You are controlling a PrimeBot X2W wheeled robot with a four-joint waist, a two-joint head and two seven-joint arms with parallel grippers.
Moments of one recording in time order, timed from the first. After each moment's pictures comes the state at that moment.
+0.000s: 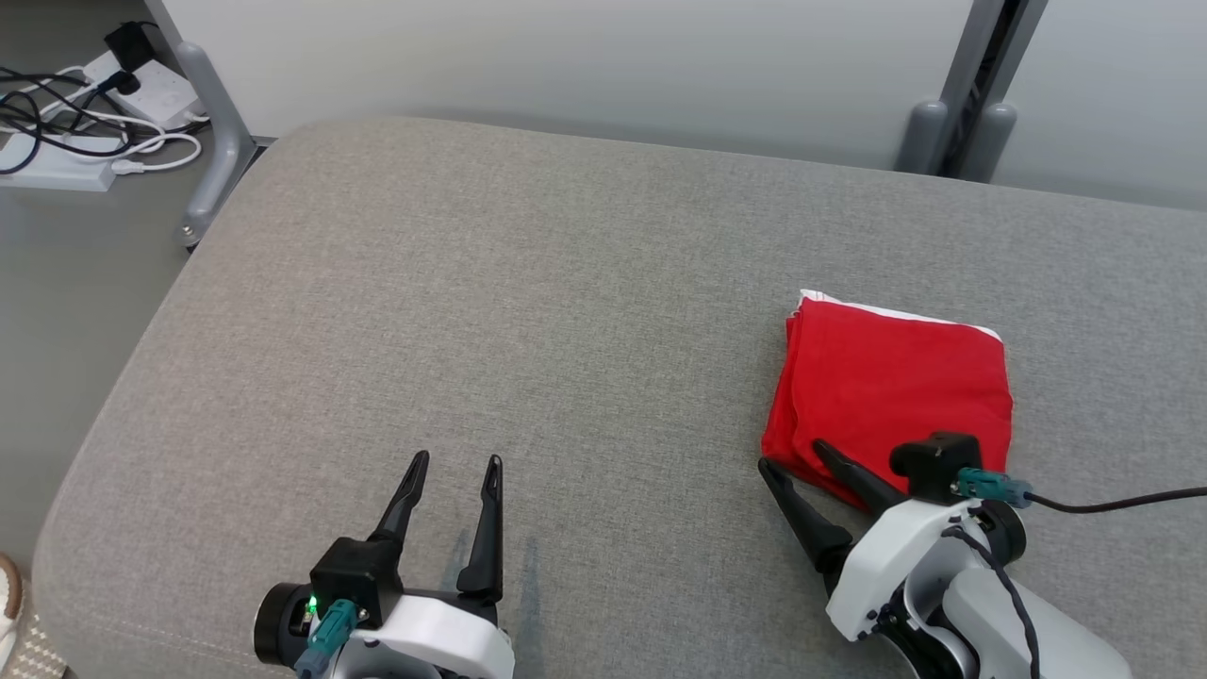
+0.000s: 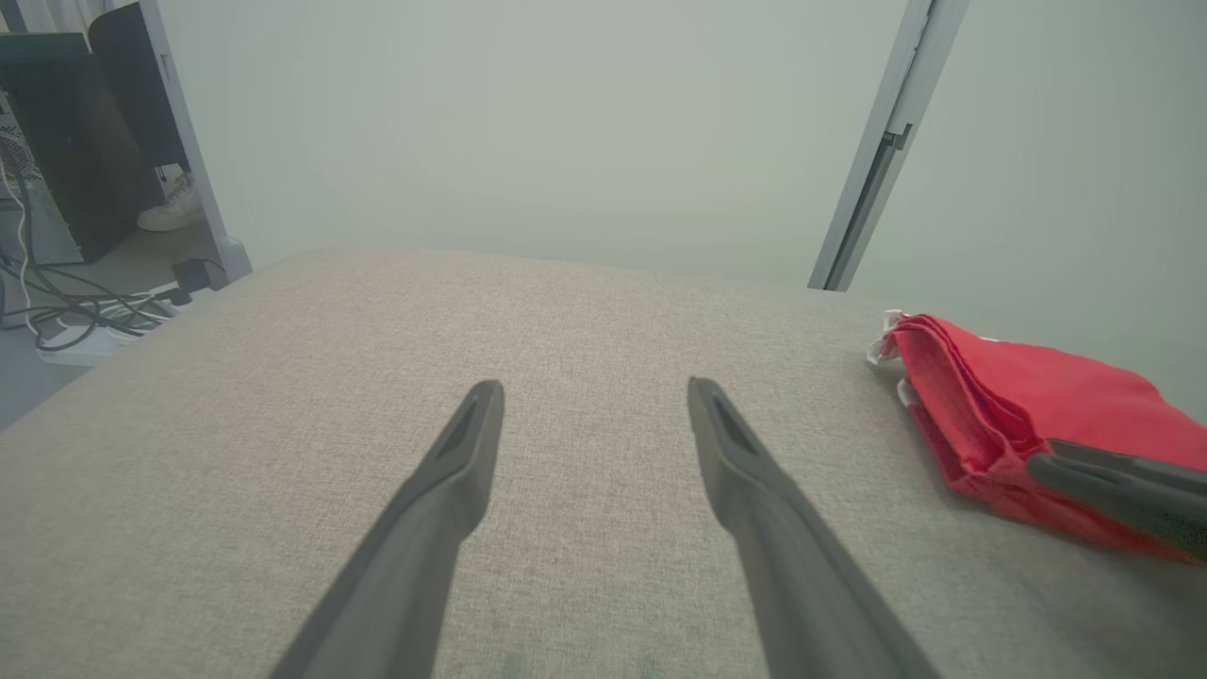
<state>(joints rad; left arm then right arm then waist) -0.08 0.05 -0.33 0.25 -0.31 0.13 -0.26 -0.49 -0.25 0.80 0.66 0.80 0.13 -0.21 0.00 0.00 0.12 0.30</state>
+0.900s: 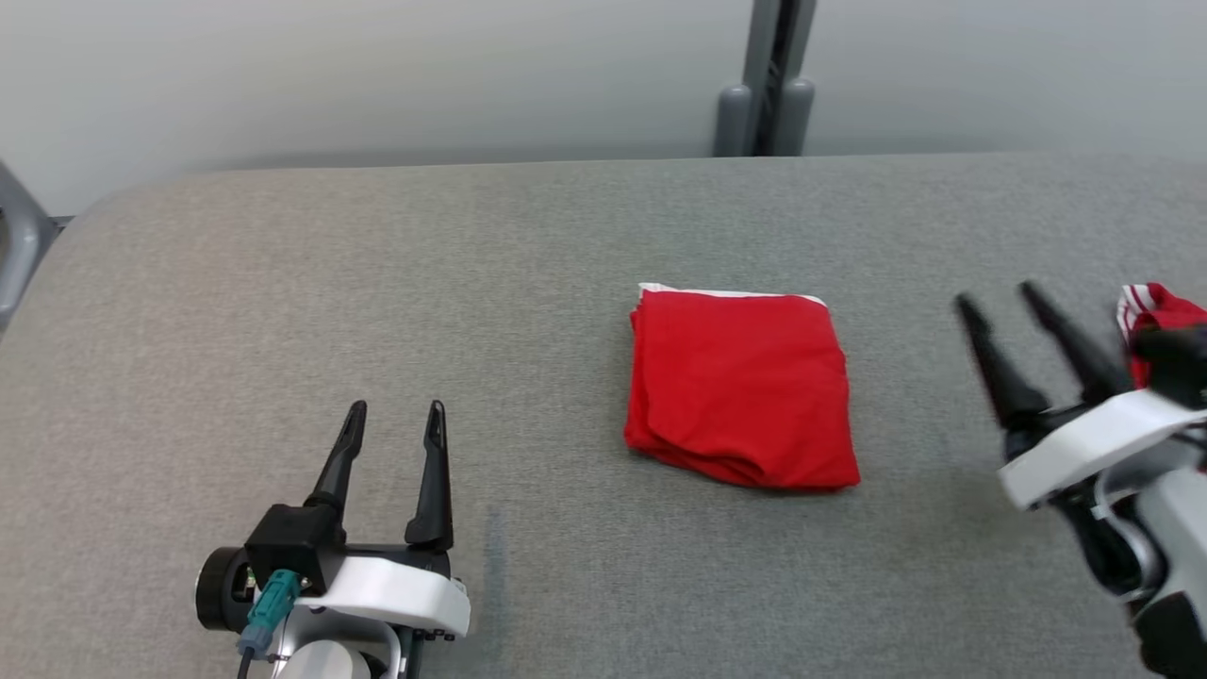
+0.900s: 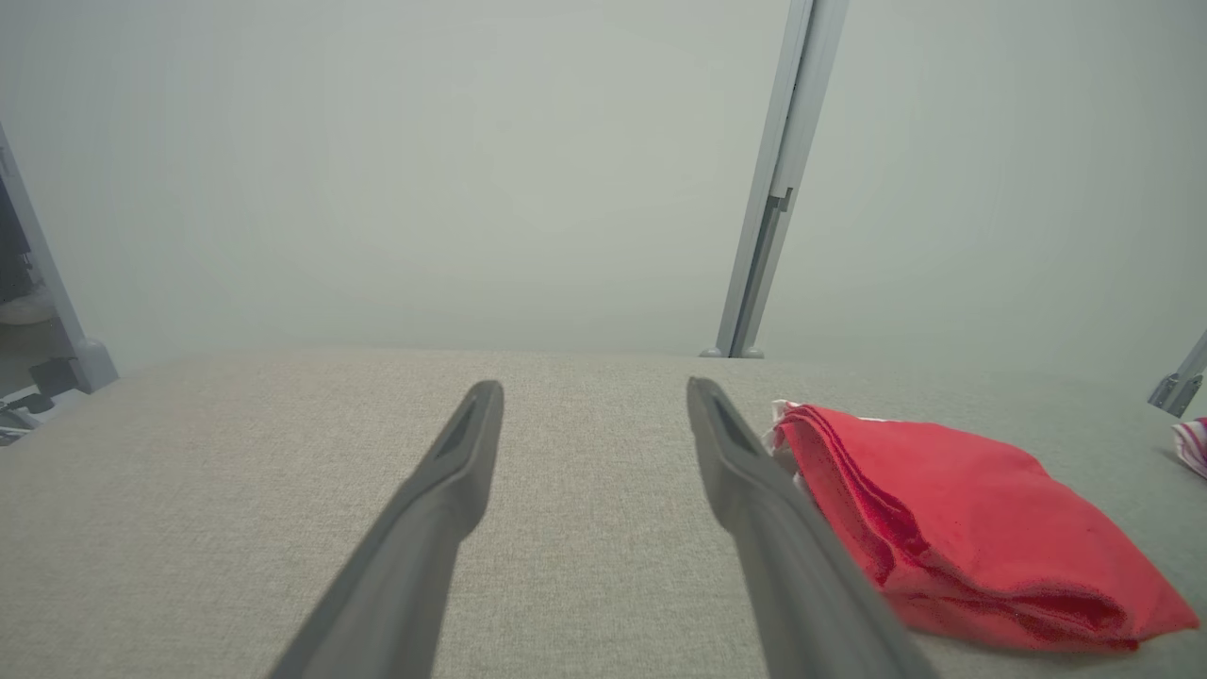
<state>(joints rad) -0.11 0.05 -0.22 0.20 -0.26 0.12 -0.26 -0.49 -0.45 0.53 0.46 0.77 0.13 -0.26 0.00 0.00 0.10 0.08</state>
